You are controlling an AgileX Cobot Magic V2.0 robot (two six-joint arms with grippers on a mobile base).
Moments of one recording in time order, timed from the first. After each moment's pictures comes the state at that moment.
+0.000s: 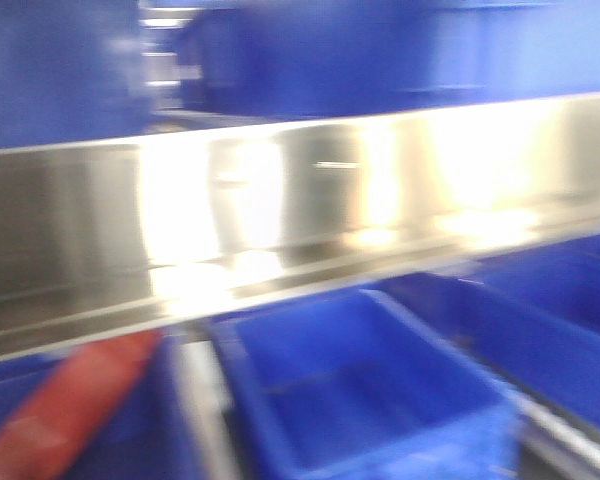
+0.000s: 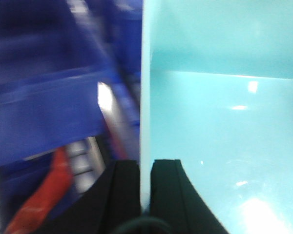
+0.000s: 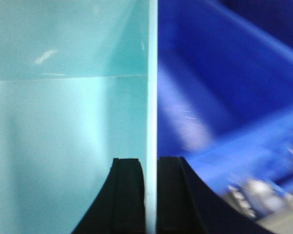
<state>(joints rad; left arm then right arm) -0.51 1.55 -2.00 0.40 1.15 -0.57 0.37 1.48 -1.91 -0.32 1.15 0.47</state>
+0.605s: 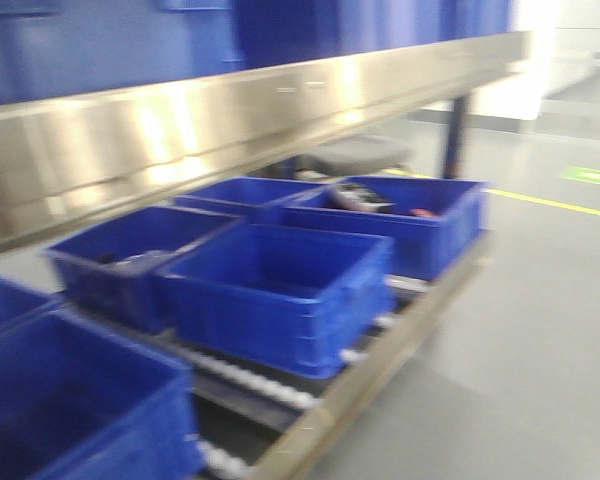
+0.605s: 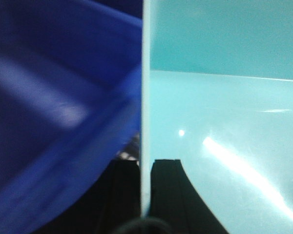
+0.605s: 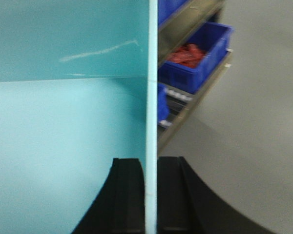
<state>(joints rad) -0.51 1.55 -2.00 0.40 1.15 -0.57 0.37 1.48 -1.91 -0.33 1.15 0.47</state>
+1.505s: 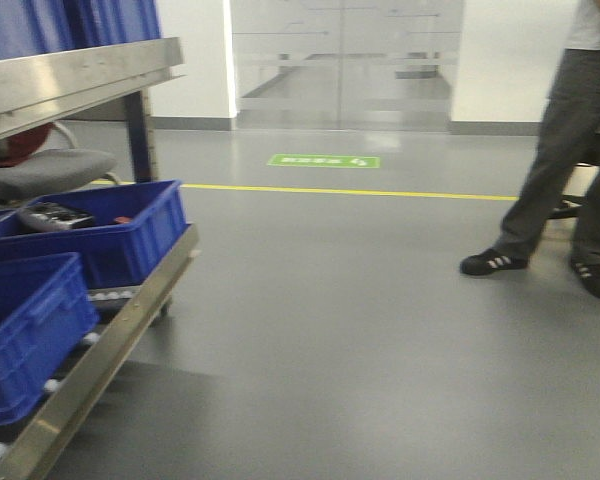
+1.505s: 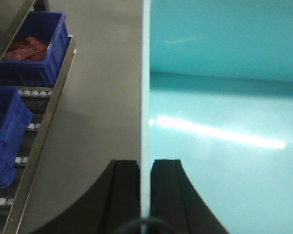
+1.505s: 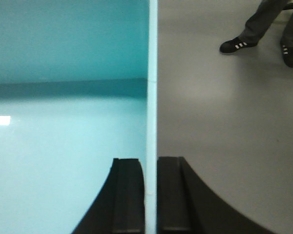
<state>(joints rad) -0.51 1.55 -2.00 0.40 1.15 -0.57 0.37 1.48 -1.91 -0.33 1.15 0.47</state>
